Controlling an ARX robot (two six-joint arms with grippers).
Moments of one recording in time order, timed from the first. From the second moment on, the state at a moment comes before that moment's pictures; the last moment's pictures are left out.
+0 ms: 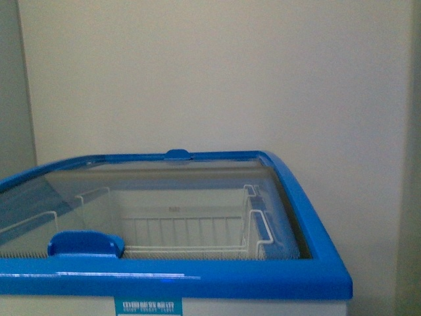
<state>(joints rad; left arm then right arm) -0.01 0.00 0.02 0.00 0.00 0.00 0.53 0.42 0.46 0.11 1.01 0.00</state>
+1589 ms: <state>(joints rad) 0.04 1.75 0.93 0.44 0.69 1.27 0.53 0.42 0.47 0.11 1.01 0.00</state>
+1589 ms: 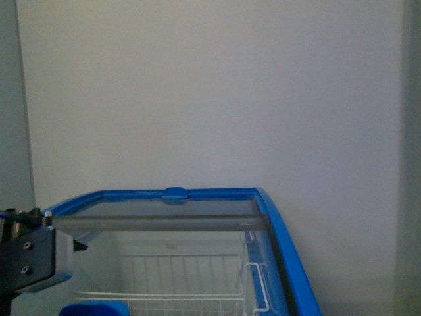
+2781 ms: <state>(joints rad) 0.11 1.10 0.64 0.28 0.42 0.02 0.53 0.42 0.47 0.11 1.01 0.00</state>
